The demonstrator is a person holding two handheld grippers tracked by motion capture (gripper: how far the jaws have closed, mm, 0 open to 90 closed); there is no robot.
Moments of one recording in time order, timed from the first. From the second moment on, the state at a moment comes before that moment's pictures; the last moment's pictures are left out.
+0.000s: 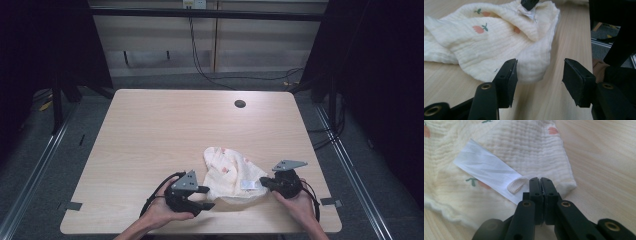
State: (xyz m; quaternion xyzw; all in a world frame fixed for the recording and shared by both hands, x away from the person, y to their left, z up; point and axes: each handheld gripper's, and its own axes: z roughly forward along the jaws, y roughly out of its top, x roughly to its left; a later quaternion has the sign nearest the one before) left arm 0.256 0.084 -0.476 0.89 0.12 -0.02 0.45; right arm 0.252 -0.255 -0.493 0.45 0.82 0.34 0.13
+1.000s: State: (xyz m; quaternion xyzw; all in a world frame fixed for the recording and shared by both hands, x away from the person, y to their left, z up) left arm 0.289 0.048 -0.496 0.88 0.17 -0.01 0.45; right arm 0.255 -0.256 -0.493 0.44 0.82 0.34 0.12
